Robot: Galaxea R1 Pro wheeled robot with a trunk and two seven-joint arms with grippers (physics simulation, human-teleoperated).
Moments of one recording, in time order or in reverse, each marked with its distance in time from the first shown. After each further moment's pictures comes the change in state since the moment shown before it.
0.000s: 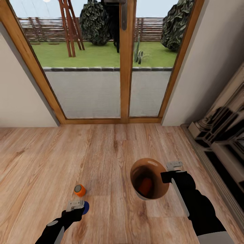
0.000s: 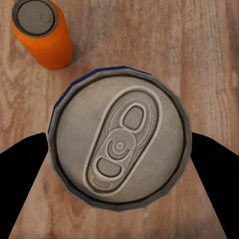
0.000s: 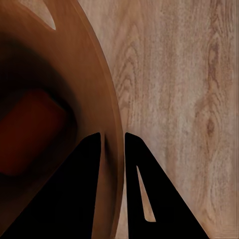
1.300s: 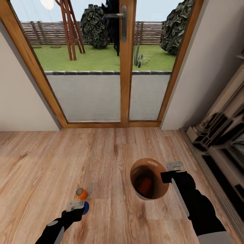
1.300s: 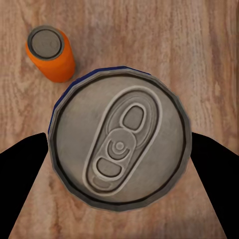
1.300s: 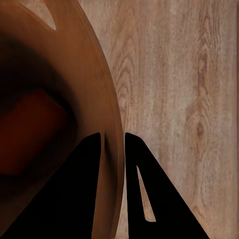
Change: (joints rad) left arm 0.000 0.000 0.000 0.001 0.000 0.000 0.000; right arm 0.000 0.000 0.000 0.000 -0.004 0.000 0.001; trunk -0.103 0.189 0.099
